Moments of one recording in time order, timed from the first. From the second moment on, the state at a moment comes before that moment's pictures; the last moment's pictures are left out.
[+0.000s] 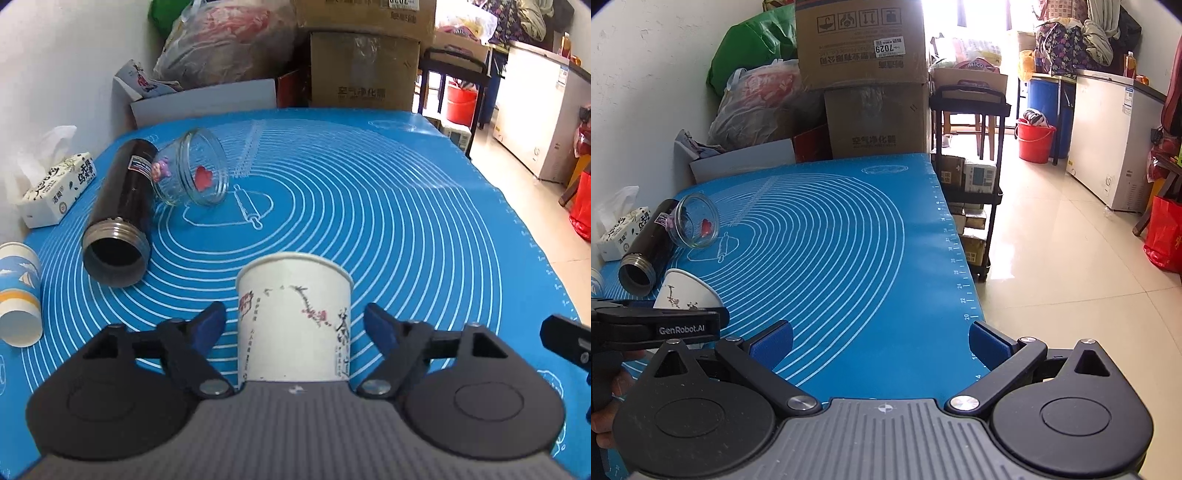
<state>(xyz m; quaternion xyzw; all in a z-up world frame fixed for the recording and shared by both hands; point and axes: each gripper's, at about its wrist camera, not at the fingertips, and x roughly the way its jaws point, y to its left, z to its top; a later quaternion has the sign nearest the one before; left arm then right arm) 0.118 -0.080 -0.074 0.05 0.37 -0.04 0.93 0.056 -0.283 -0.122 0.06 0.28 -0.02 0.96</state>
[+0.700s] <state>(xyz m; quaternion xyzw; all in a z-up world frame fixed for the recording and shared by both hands) 0.105 -0.072 -0.050 0.04 0.35 -0.04 0.94 0.046 -0.274 -0.108 0.04 0.28 -0.01 0.96</state>
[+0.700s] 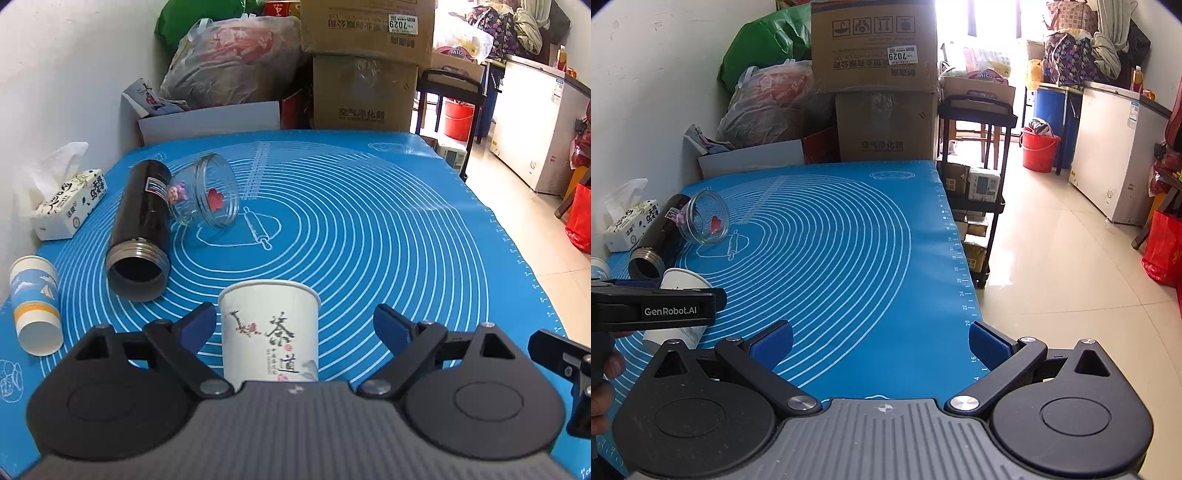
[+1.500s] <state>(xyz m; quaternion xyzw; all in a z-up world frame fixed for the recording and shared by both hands) 0.063 0.037 -0.018 0.01 0.31 0.01 0.95 0.059 -0.159 -0.060 -0.27 0.28 0.04 0.92</state>
